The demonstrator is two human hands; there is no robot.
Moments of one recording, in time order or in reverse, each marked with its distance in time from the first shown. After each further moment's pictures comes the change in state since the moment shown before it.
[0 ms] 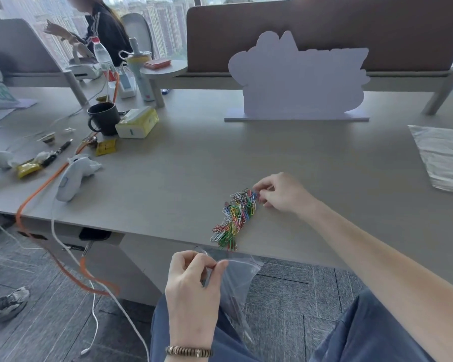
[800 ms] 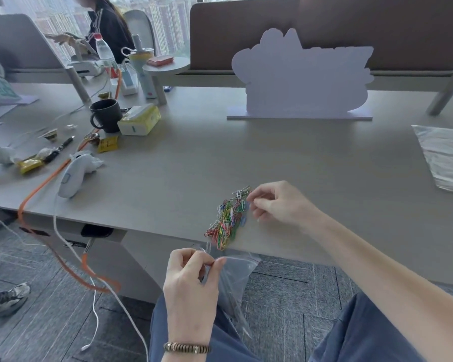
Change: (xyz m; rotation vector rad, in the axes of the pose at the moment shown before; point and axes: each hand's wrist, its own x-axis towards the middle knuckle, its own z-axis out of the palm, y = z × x) left_hand 0.002 -0.004 -0.003 -0.011 0.024 0.006; right_hand -0.038 -0.016 0.007 0.276 -0.075 -0.011
